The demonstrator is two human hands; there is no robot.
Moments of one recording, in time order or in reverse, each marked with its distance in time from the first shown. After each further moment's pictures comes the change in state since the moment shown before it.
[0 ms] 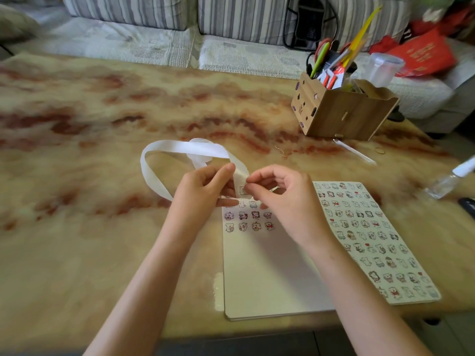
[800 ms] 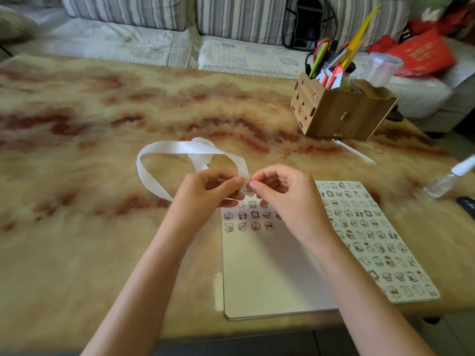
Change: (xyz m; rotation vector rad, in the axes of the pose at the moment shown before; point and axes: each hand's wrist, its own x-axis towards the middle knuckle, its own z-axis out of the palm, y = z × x) left_hand -0.003 0.001 -0.003 0.038 -0.126 0.020; right_hand 0.002 0.005 -0.004 -0.005 0.011 -0.004
